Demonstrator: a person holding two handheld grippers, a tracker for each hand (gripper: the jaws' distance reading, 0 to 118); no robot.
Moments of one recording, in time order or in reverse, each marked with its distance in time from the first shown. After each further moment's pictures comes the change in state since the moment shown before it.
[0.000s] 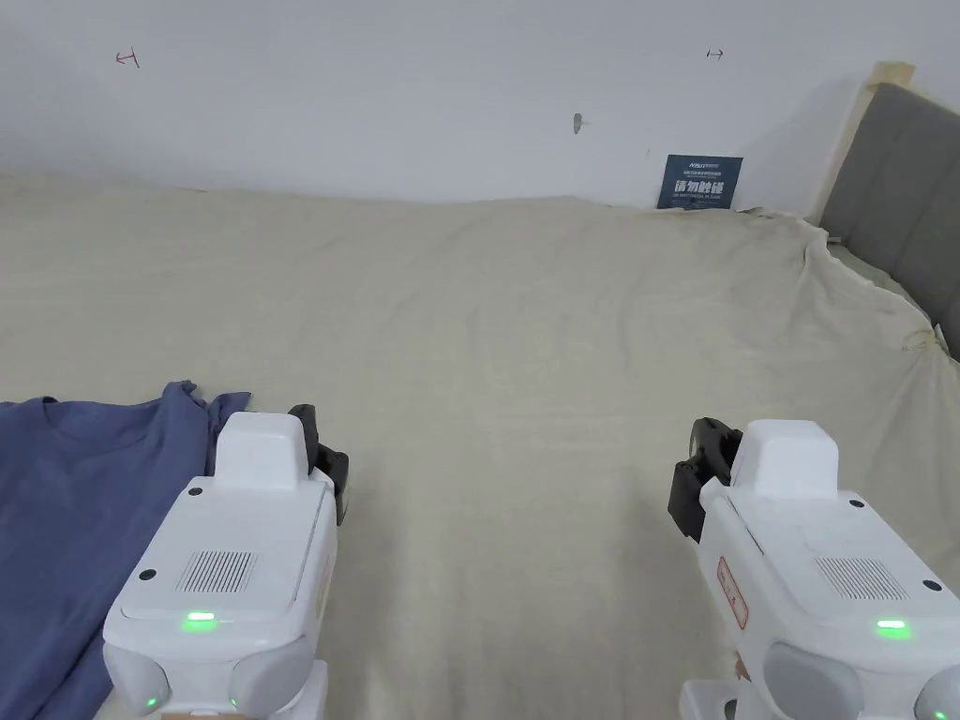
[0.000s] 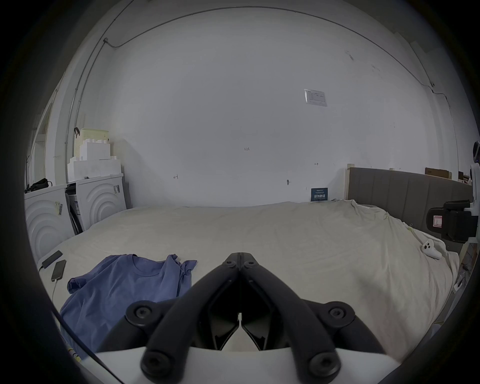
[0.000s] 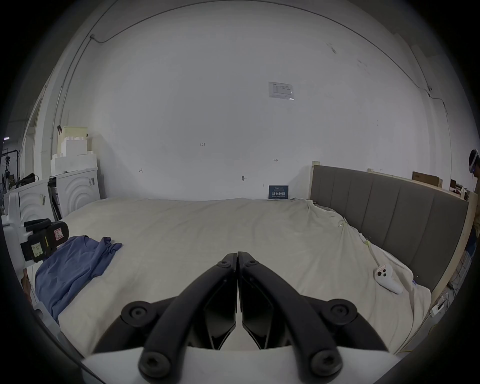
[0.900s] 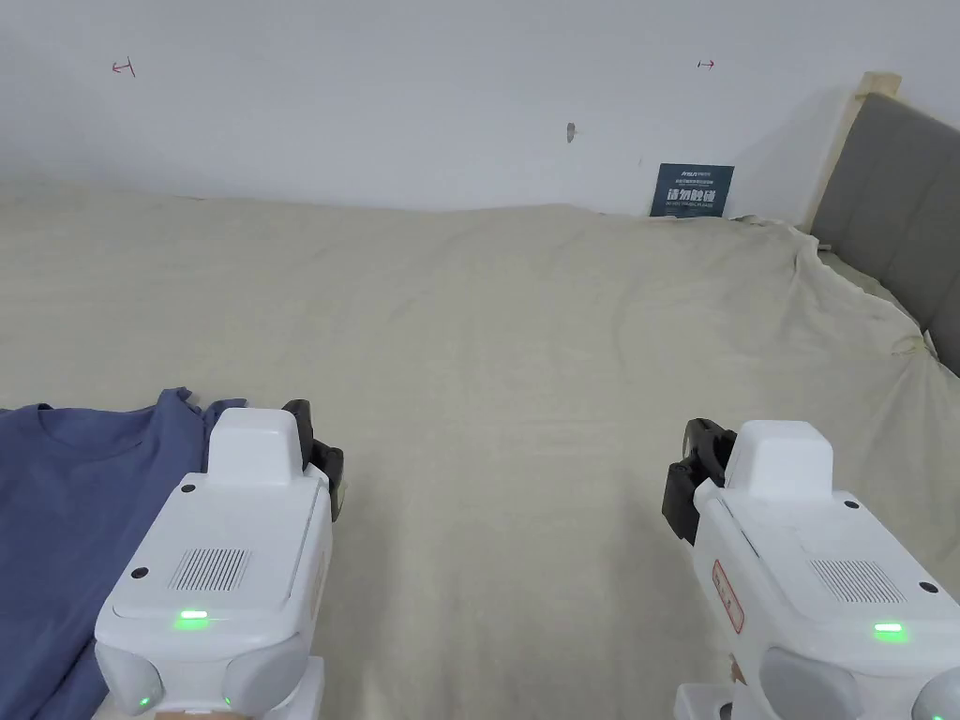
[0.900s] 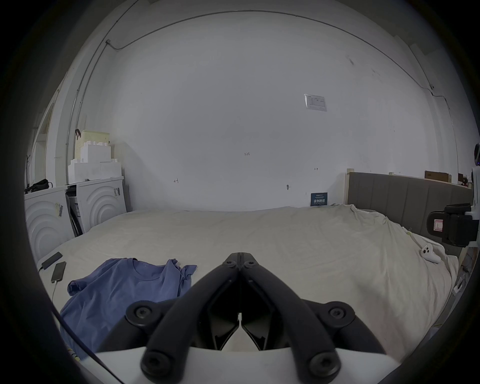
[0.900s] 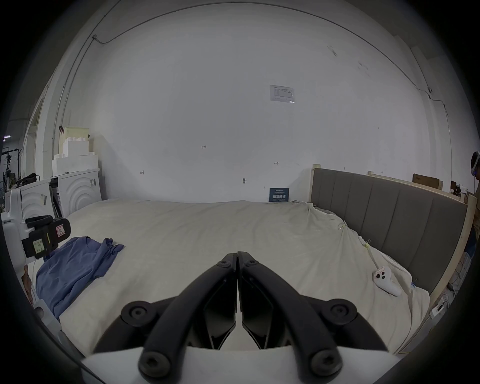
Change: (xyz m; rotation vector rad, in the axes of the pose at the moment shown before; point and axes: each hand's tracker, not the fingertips) left arm 0.000 0.007 0.004 0.023 0.000 0.006; right arm 0.000 0.005 0.008 0.012 0.008 -0.001
